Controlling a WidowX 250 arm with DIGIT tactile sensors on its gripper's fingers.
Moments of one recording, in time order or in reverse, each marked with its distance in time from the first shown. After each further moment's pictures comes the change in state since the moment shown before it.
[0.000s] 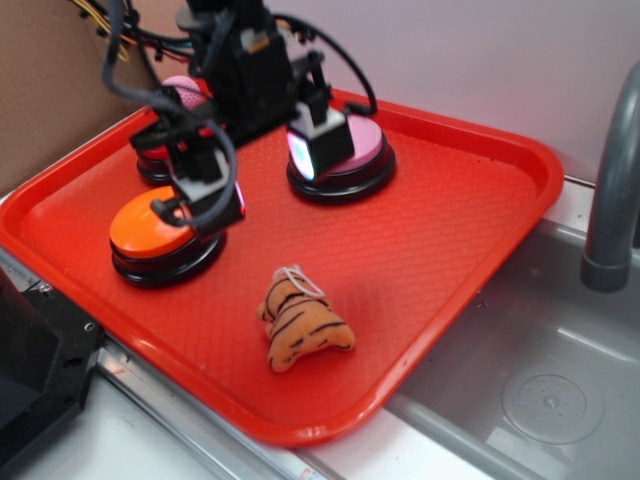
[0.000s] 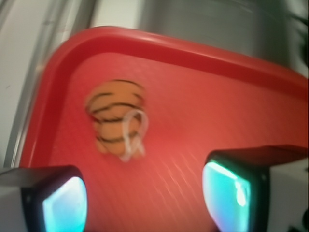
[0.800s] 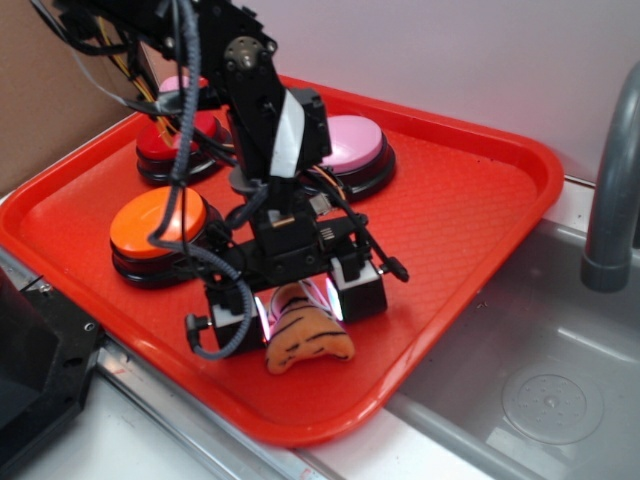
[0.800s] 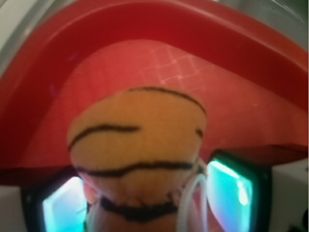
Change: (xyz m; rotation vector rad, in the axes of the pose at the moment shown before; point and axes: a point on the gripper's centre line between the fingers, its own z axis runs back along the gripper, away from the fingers) arm 0.015 -0.013 -0.071 -0.085 -0.025 -0.159
